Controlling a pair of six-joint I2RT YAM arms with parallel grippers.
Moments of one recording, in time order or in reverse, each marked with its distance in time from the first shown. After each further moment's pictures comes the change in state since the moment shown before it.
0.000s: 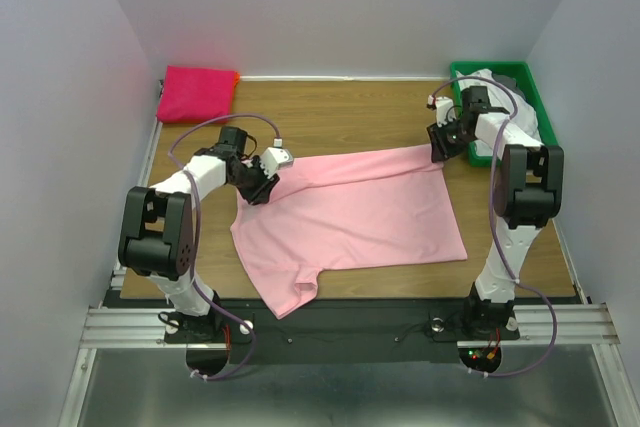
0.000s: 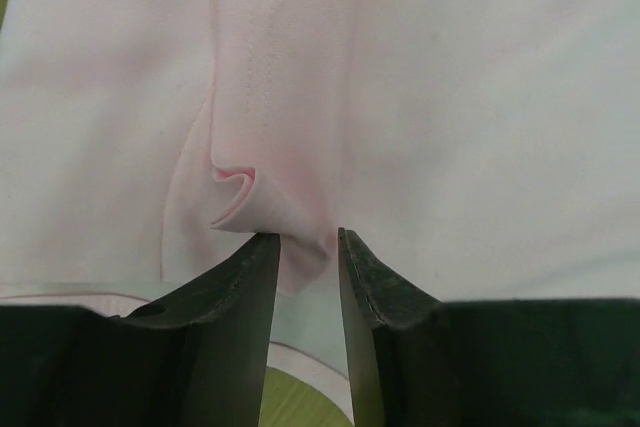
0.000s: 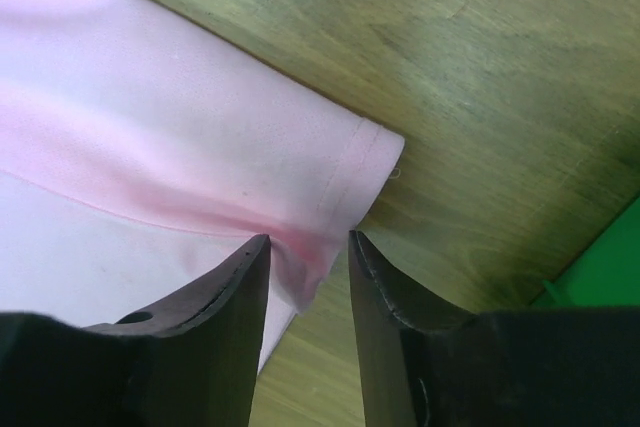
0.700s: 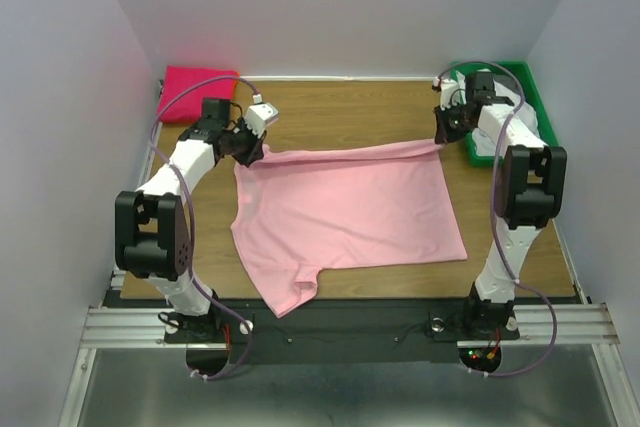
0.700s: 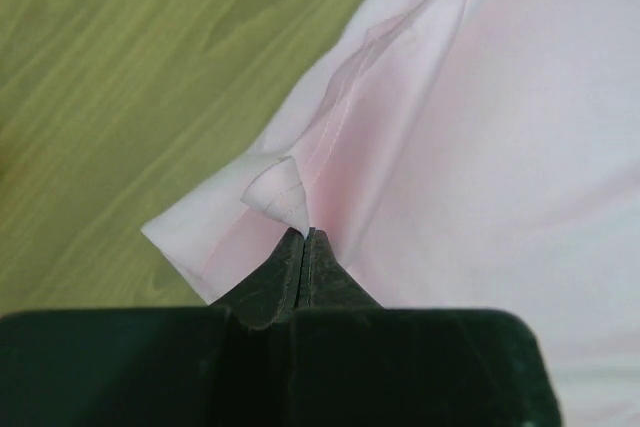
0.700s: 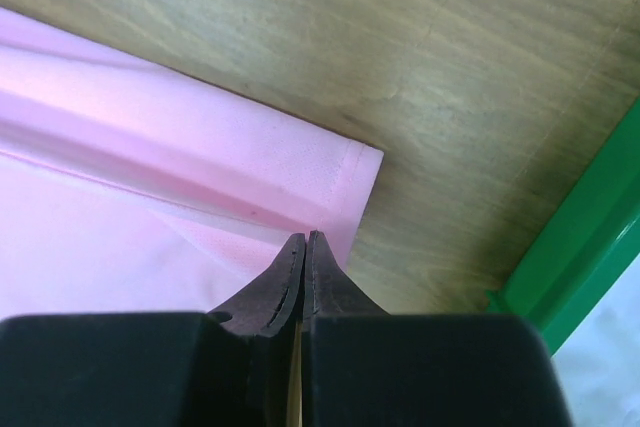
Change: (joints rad) left arm 0.075 0.006 0.227 0.095 0.028 -0.221; right arm 0.003 0.002 0.124 0.008 -0.013 0.102
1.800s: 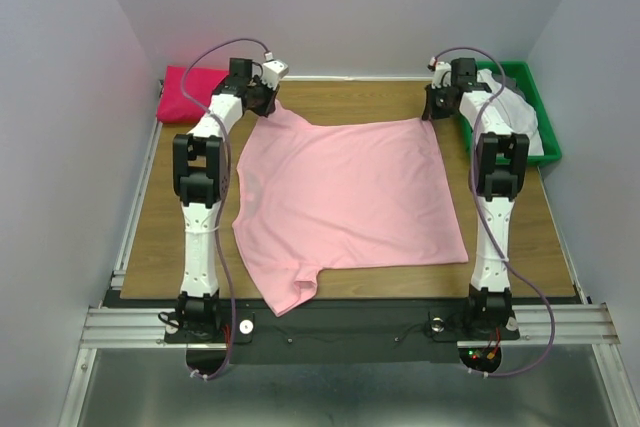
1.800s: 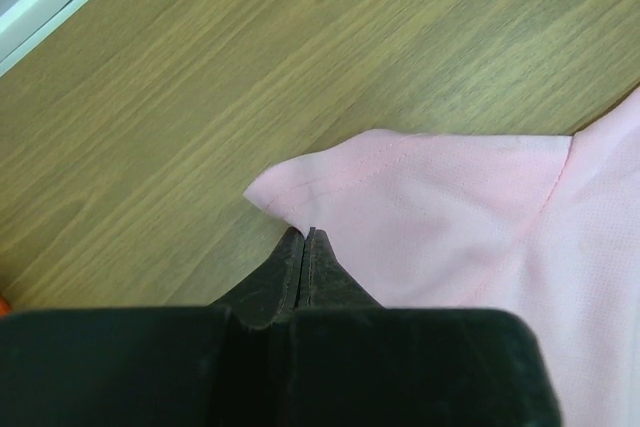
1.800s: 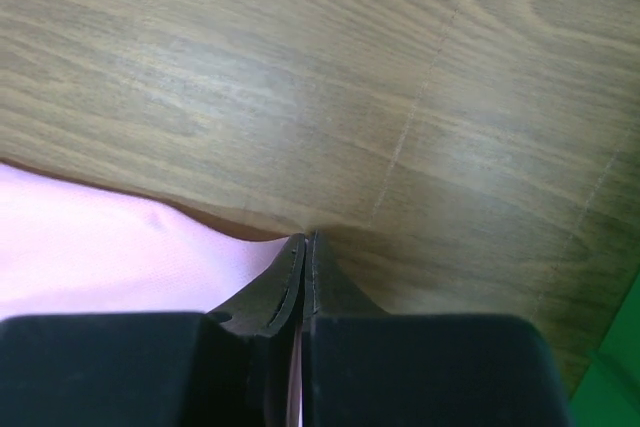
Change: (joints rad) left arm -0.005 0.801 0.900 0.005 -0.093 -0.133; right arm 0.018 0.502 0.611 -0.001 0.019 0.214
